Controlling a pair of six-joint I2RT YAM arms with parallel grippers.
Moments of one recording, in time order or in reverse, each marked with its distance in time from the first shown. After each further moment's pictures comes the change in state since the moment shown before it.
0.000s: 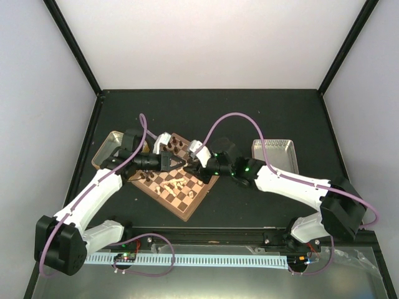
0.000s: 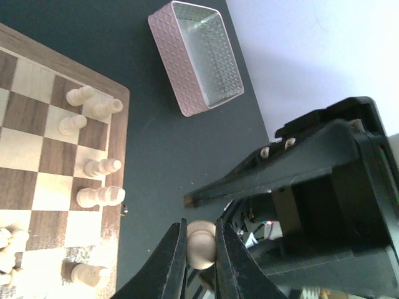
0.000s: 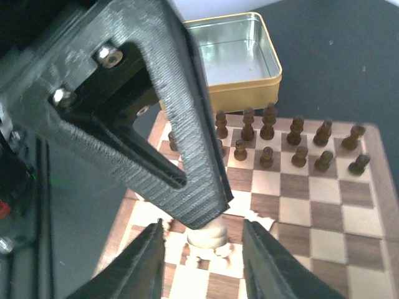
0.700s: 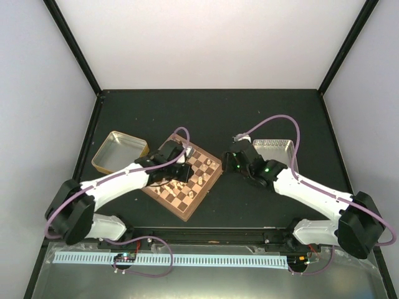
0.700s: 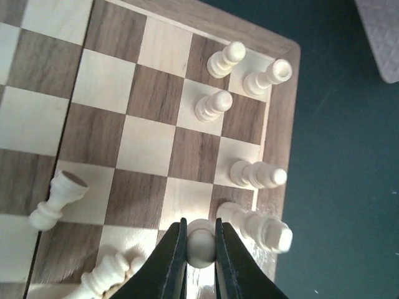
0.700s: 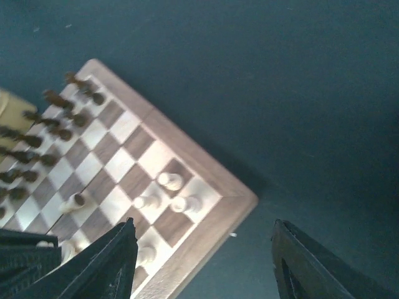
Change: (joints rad) left arm -0.362 0.229 0.016 0.011 -0.711 0.092; right arm -0.129 -0.181 -0.111 -0.296 0.484 0.675
